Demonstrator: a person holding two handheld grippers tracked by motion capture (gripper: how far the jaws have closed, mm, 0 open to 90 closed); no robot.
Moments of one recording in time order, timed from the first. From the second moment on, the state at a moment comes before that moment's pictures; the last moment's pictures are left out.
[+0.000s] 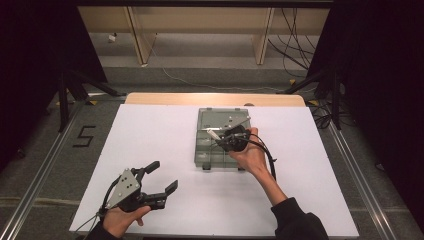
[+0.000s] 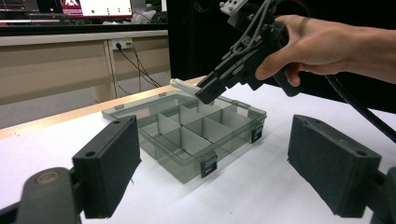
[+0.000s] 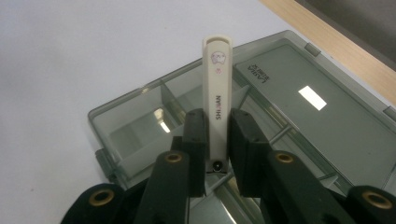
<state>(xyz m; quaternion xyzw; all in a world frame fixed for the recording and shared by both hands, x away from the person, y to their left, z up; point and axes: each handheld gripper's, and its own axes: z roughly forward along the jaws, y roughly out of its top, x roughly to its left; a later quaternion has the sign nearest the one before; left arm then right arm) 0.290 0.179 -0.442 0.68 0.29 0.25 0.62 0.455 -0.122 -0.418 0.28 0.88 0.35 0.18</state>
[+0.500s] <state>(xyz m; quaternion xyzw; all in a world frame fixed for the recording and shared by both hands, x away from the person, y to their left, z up) 0.291 0.178 -0.442 0.68 0.29 0.25 0.63 0.471 -0.109 -0.430 0.32 0.86 0.35 0.17</state>
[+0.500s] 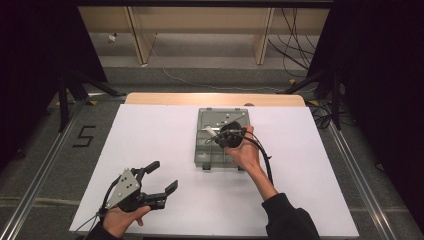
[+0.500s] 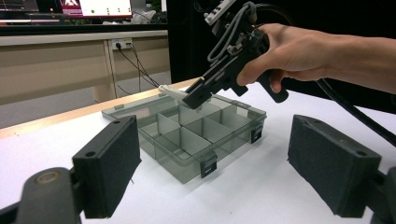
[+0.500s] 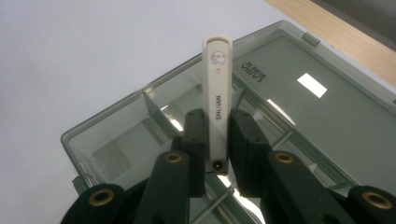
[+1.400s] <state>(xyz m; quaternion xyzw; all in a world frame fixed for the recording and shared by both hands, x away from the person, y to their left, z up) 0.290 0.179 -0.442 0.68 0.29 0.25 0.62 0.484 -0.105 -0.445 0.35 0.86 0.32 0.16</state>
